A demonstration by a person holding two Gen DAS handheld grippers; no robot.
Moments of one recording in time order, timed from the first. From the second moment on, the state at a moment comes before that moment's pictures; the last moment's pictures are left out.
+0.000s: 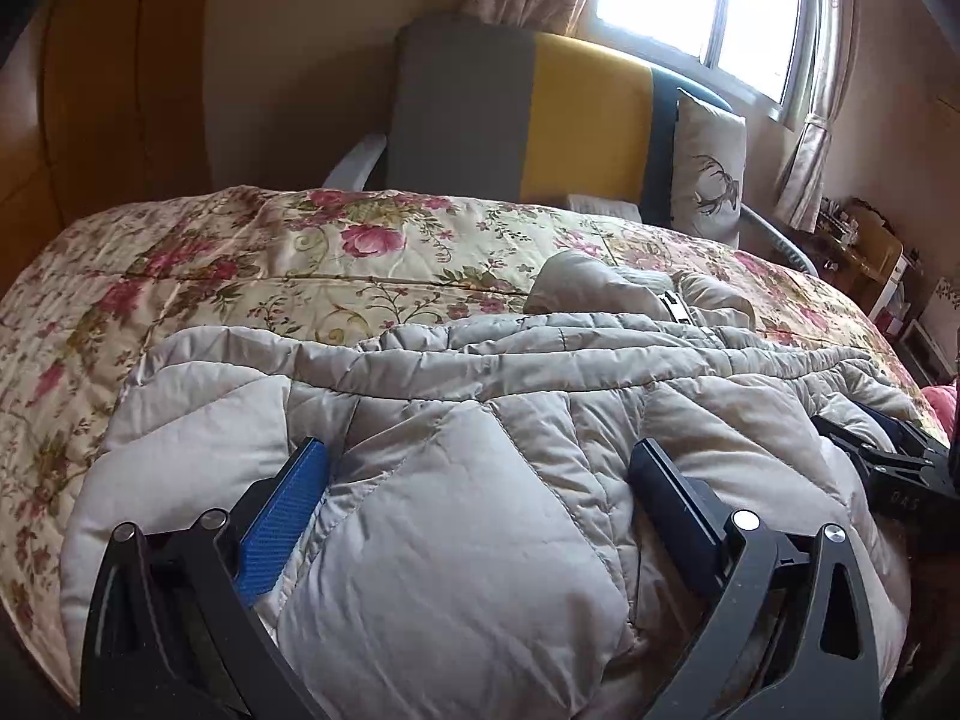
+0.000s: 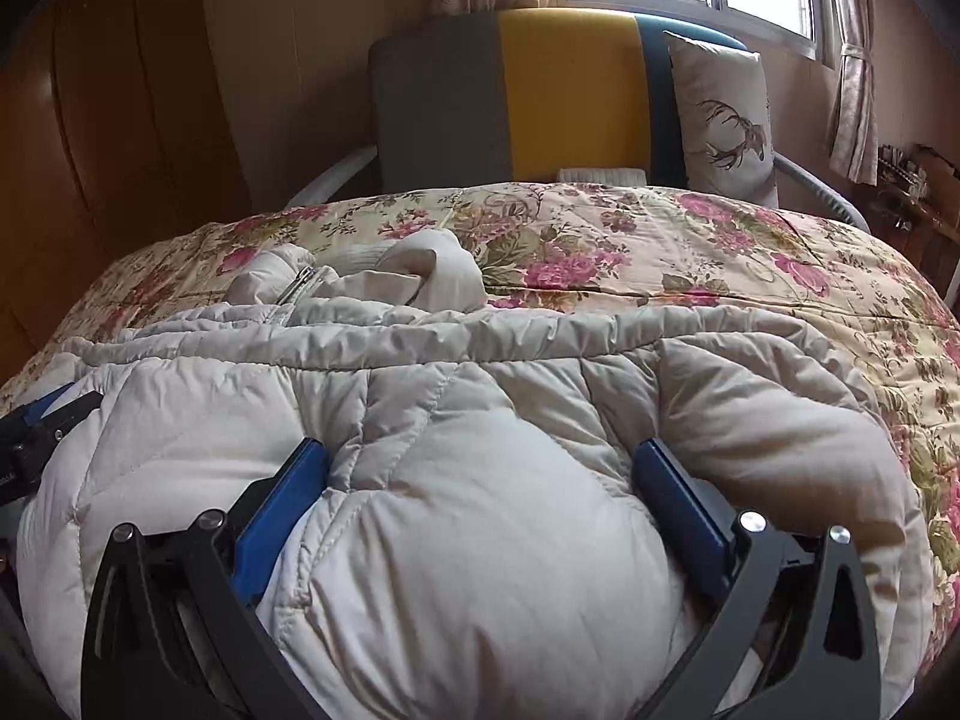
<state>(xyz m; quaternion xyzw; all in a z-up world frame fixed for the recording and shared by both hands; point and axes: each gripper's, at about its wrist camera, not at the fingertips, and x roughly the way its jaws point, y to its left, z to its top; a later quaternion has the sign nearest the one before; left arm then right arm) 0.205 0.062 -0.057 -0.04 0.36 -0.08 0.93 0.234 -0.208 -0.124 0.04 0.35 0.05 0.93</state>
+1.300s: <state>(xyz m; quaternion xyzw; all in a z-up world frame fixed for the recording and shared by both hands) 0.042 0.202 -0.069 -0.33 0.30 -0.04 0.89 0.207 -0.206 -0.103 0.05 0.32 0.00 0.94</state>
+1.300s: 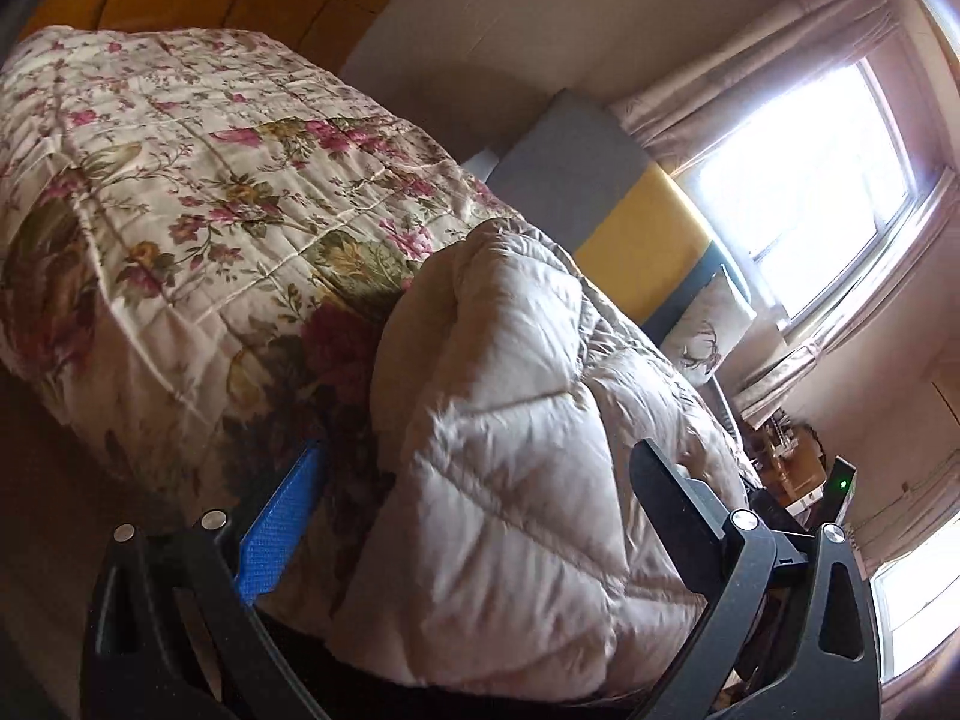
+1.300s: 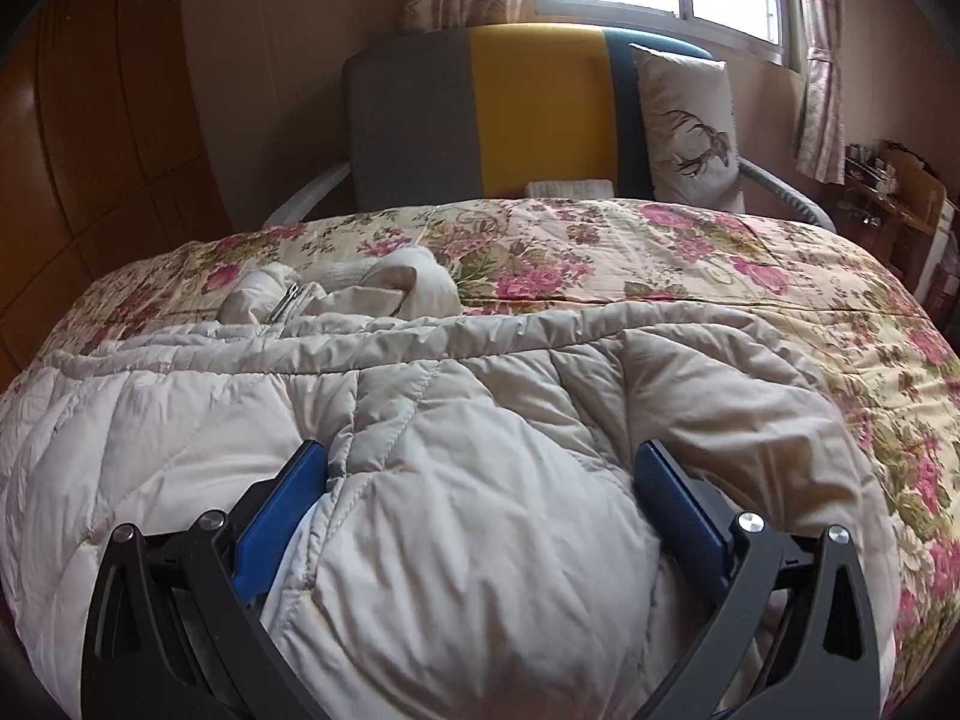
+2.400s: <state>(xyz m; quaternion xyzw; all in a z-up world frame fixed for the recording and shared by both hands) 0.043 0.169 -0.122 -0.51 0.33 -0.15 0.78 0.212 -0.192 -0.114 0.03 0.33 0.02 0.94</state>
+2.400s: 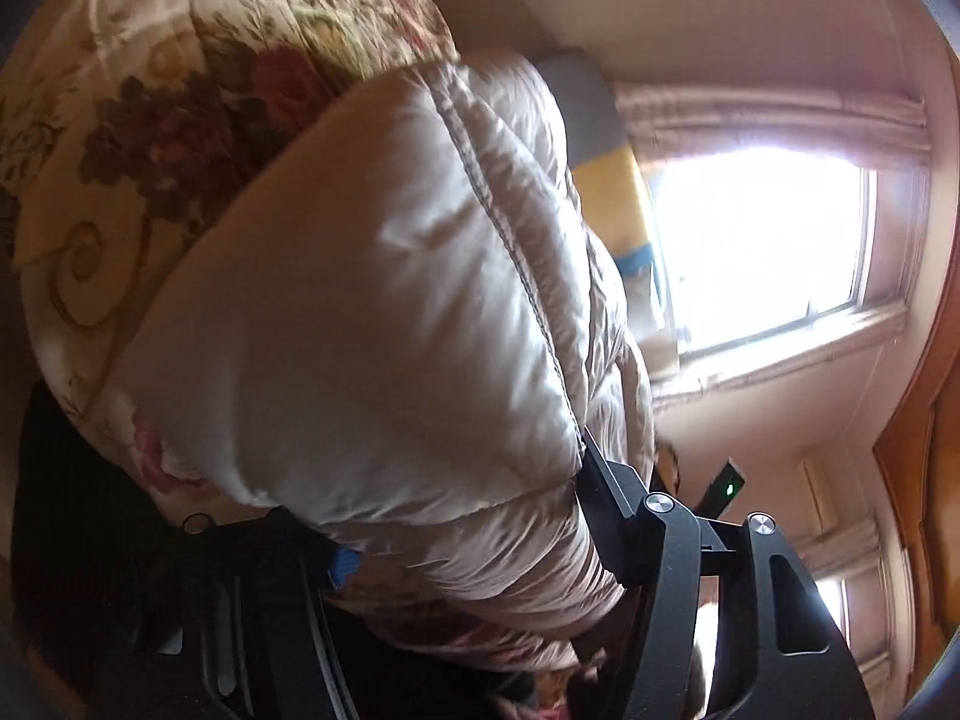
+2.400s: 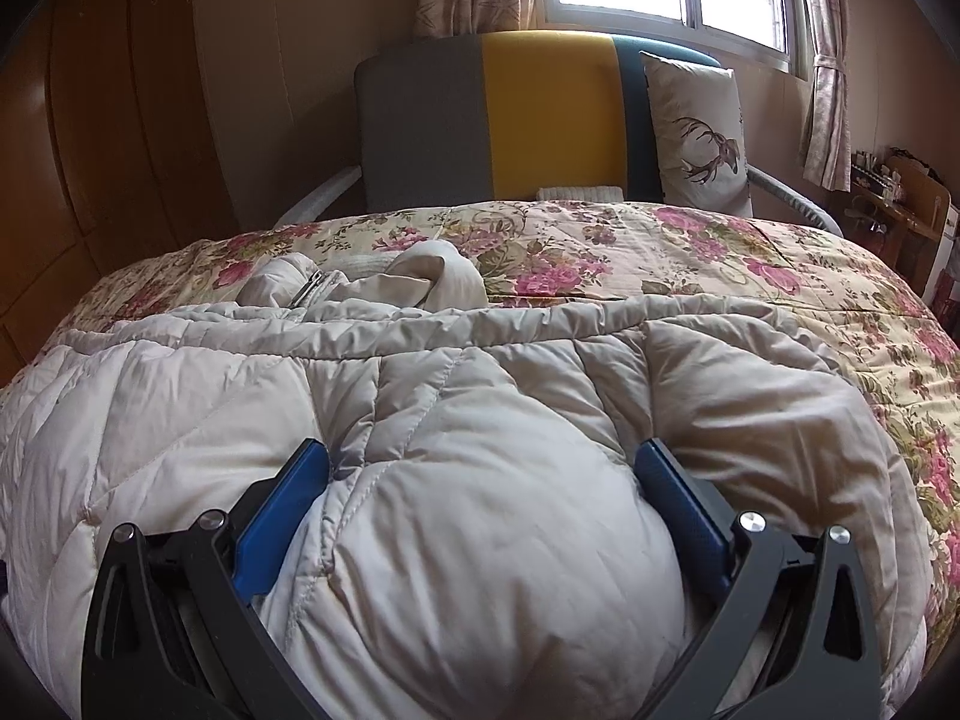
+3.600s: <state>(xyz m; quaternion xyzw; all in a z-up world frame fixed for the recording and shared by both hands) 0.061 0.198 -0.059 -0.47 0.22 -0.10 0.85 0.216 -0.121 -0.116 -0.05 0.31 0.05 0.95</state>
